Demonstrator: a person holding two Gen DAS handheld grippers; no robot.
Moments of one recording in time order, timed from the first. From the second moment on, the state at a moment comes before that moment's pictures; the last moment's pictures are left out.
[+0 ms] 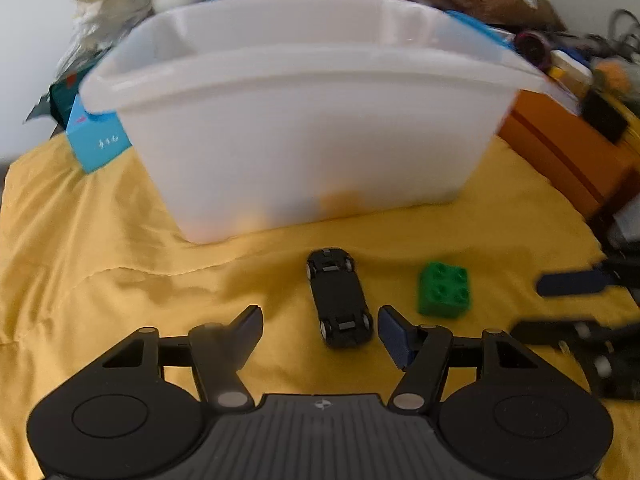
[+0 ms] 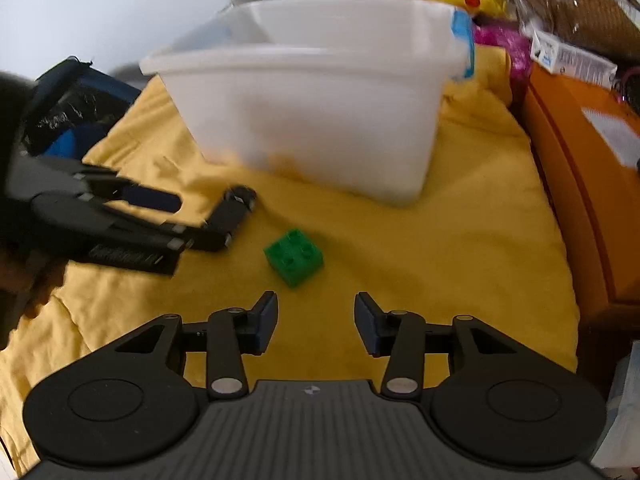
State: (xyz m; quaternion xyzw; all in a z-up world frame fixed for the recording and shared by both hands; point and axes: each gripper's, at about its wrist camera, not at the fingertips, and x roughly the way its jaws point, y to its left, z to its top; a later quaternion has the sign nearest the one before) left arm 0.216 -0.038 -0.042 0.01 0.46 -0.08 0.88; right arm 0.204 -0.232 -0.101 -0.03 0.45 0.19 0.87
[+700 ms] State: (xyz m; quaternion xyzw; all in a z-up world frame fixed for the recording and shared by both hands) left arm 0.165 0.012 -0.005 -0.02 0.43 -0.10 0.90; right arm 0.238 -0.197 -0.121 -0.09 0.45 0.24 0.86
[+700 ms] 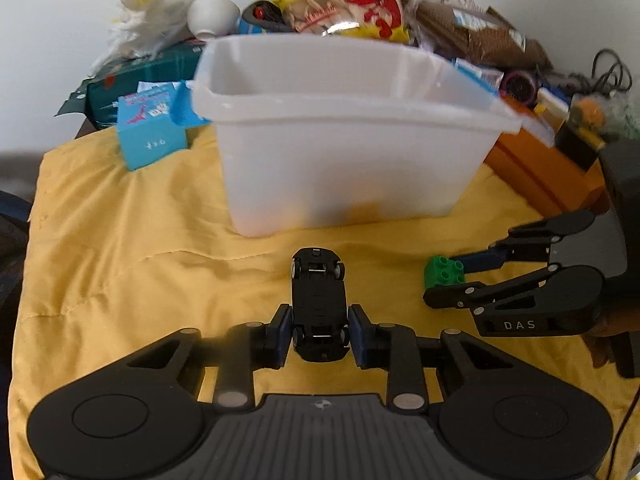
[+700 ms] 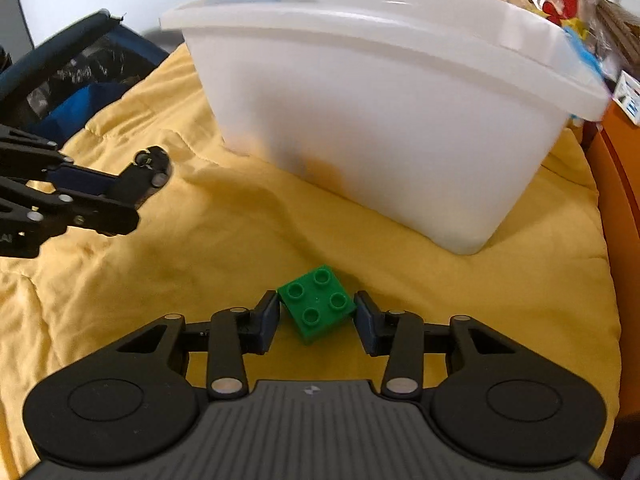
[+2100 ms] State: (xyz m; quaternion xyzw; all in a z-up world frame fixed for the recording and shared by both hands) left arm 0.319 0.004 0.126 -0.01 0.42 -0.08 0.91; right arm 0.347 -0.234 0.037 0.03 0.40 0.16 0.90
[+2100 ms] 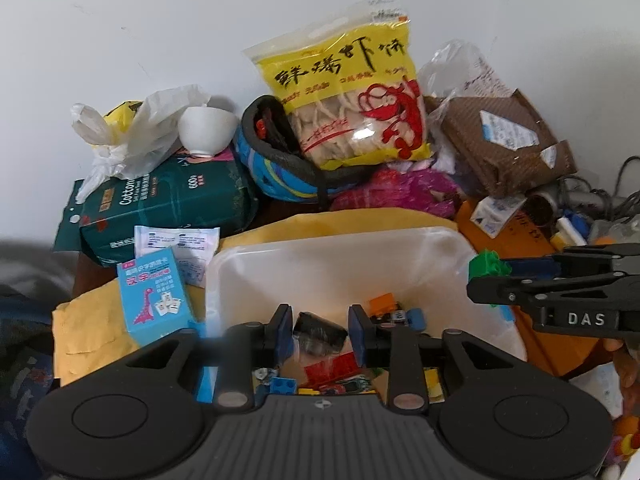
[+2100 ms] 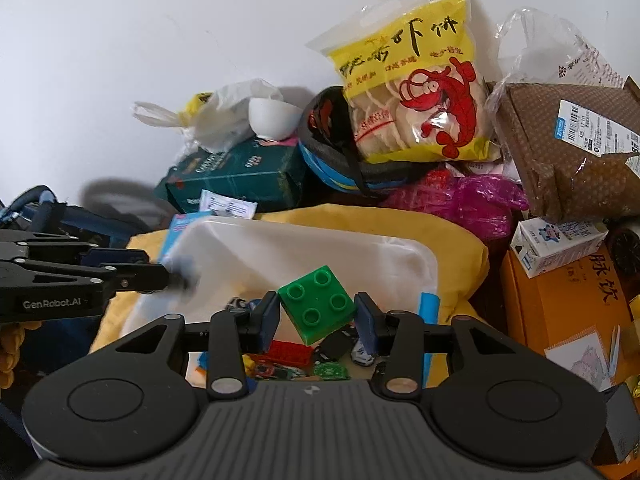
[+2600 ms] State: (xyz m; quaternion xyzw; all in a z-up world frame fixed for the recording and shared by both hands) left arm 0.310 0.002 0.100 0.01 0.45 -0.04 0.89; right arm 0.313 -0.242 0.012 0.04 0.41 0.17 0.89
